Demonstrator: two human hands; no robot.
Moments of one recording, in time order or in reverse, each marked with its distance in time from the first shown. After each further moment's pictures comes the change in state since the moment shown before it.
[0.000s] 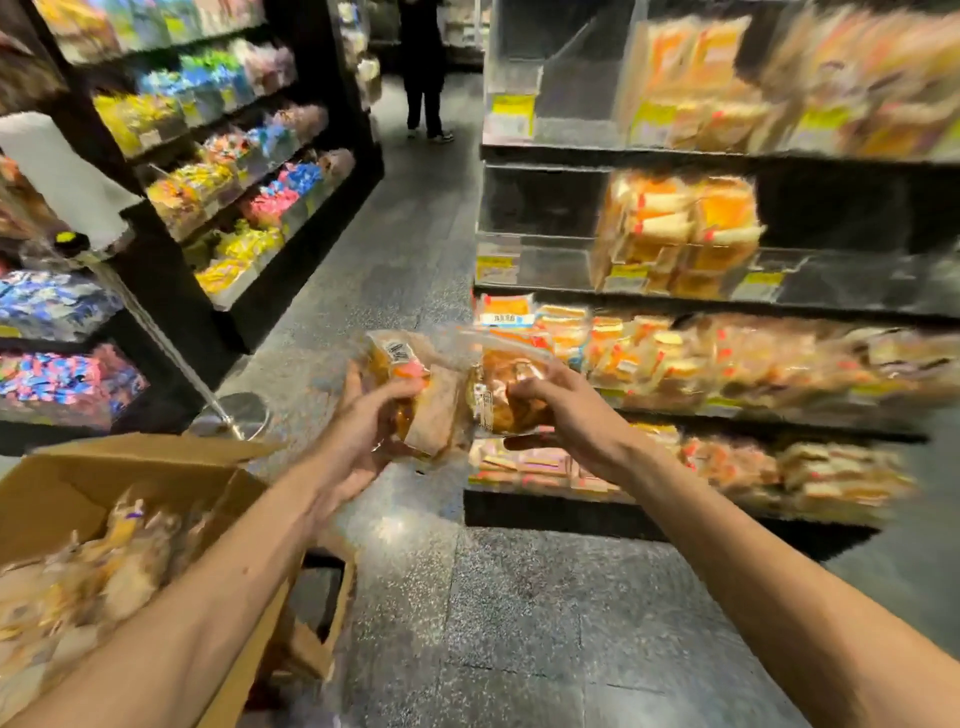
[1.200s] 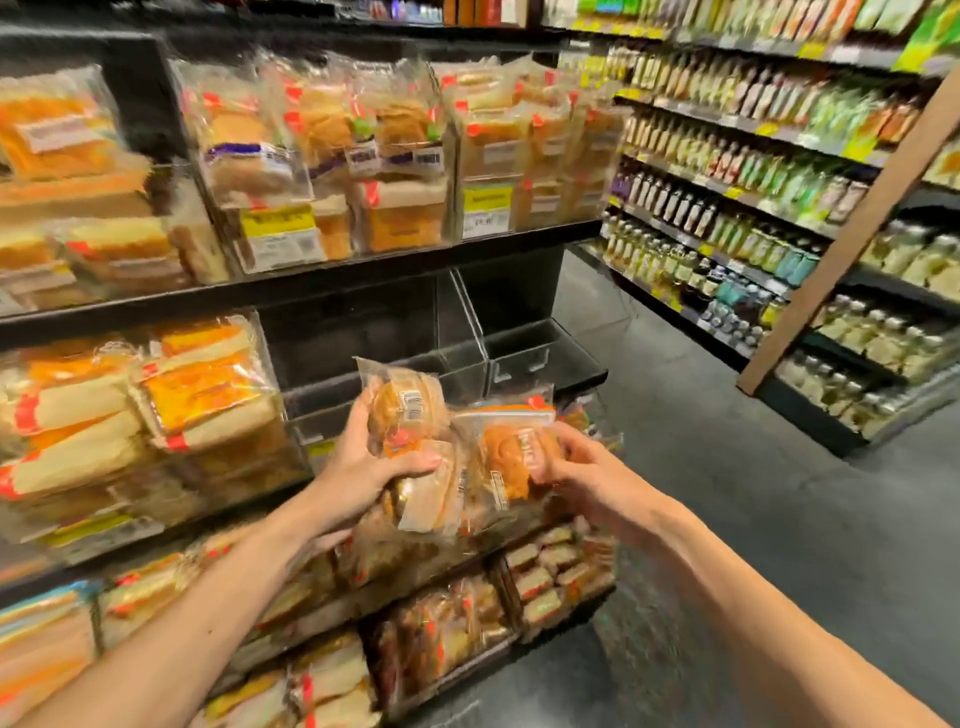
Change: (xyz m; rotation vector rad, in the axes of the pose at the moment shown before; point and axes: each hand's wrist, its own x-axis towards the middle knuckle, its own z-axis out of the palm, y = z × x) left_hand 0.347 -0.118 0.703 0.533 -0.668 0.077; right_hand 0.030 -0.037 -0.742 0.054 0.460 0.003
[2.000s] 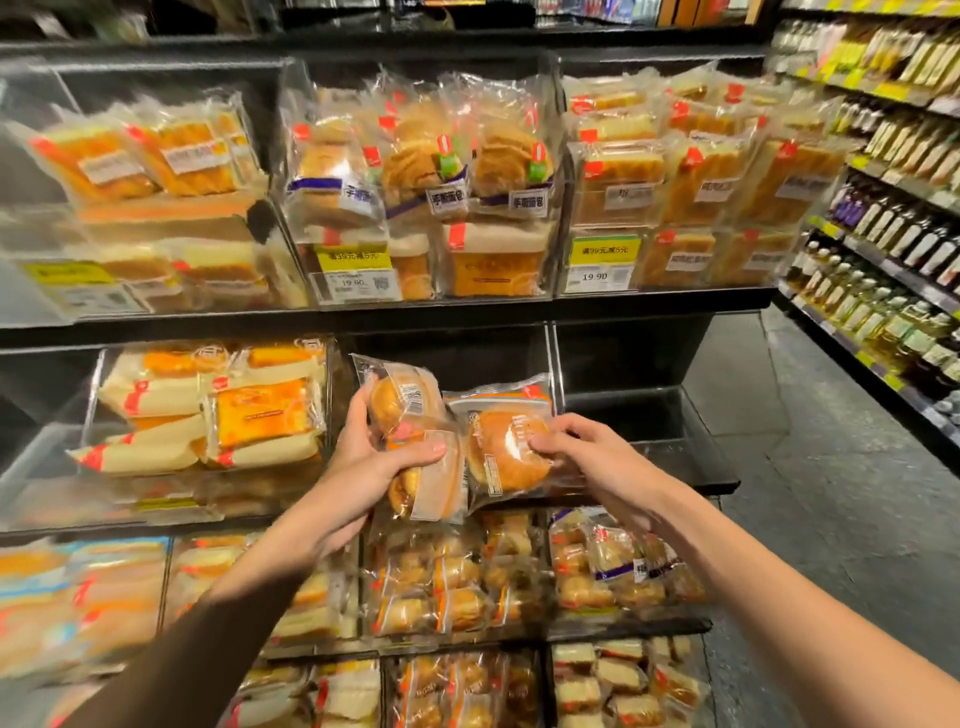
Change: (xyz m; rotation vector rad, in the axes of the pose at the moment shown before) left_hand 0.084 0.029 0.004 -0.188 0.489 -0.037; right_hand 0.184 -0.068 -0.046 -0.153 -0.300 0.070
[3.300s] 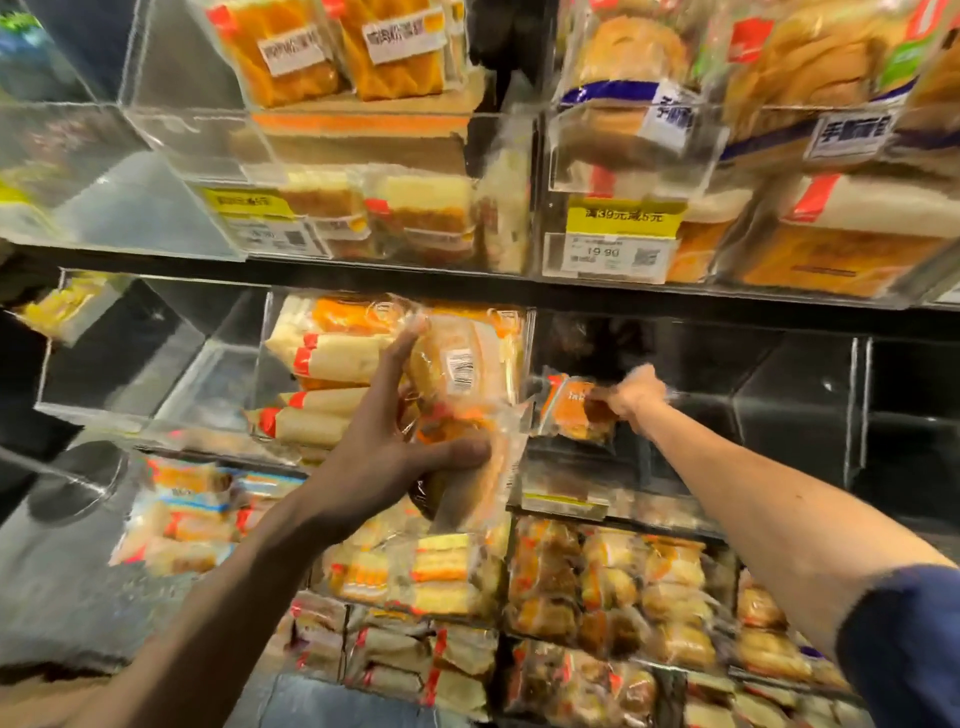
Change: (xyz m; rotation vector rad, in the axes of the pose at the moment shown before) left_hand 0.036 0.020 -0.183 0.165 0.038 0.049; right_hand 0.301 0.033 0.134 -0.593 0.384 0.348
